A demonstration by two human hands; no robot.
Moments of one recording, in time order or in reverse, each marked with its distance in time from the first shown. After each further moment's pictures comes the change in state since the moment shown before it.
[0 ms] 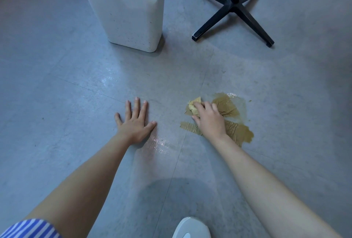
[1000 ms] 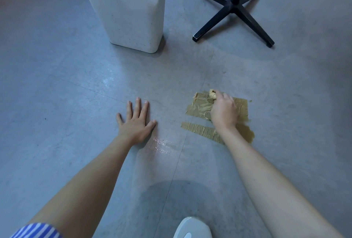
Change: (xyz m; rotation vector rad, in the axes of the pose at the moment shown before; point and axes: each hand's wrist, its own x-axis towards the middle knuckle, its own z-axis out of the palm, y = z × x) left_hand -0.002 0.000 0.001 -0.006 0.064 -0.011; right_hand 0.022 0.015 -0.025 0.076 0.122 0.367
